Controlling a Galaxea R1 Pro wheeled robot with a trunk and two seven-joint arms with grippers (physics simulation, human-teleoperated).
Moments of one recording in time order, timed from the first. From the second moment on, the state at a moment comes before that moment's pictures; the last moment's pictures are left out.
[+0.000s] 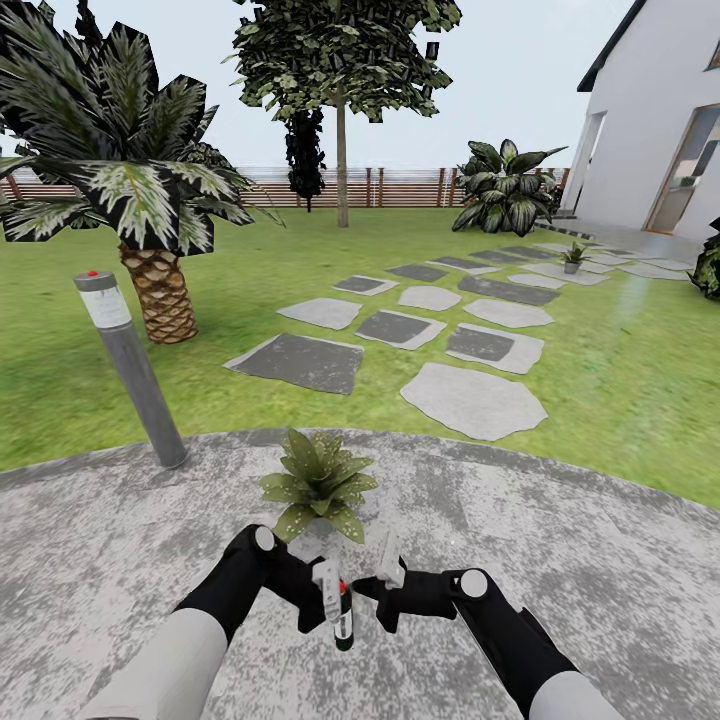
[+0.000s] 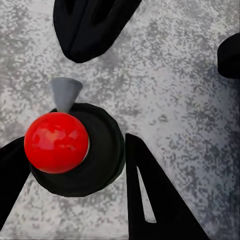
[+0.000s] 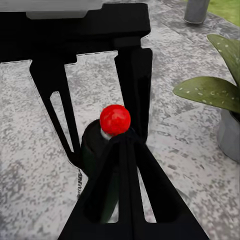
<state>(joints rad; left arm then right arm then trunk) -0.68 -0.15 0.05 -0.65 -0.99 -0.02 -1.26 -0.52 0.02 0.29 -0.78 0.30 -0.16 0.89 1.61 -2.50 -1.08</state>
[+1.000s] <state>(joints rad) -0.48 0.11 0.84 -0.56 -0.79 -0.11 -0.59 -0.51 -0.13 -0.06 -0.24 0.40 -0.27 0.15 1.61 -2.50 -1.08</state>
